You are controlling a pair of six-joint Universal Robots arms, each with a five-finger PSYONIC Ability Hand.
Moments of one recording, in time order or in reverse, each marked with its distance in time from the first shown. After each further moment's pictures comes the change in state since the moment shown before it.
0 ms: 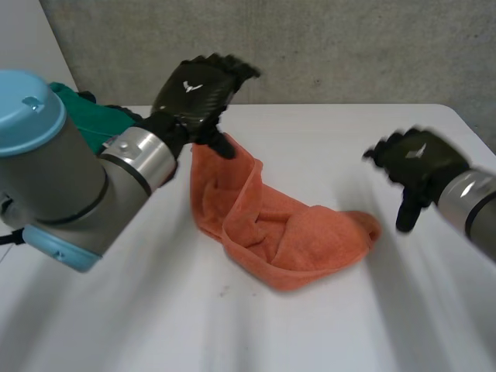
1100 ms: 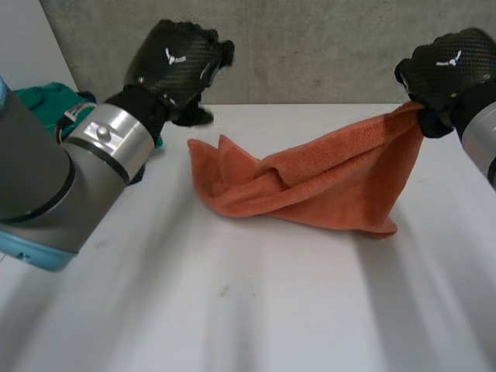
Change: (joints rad) left arm -0.002 0.126 -0.046 0.007 -0.032 0.245; right arm 0.063 -0.111 -0.169 -0.095 0.112 -0.028; left_hand 0.123 0.198 0.229 0.216 0.206; right_hand 0.869 0.960 0.974 0.983 0.929
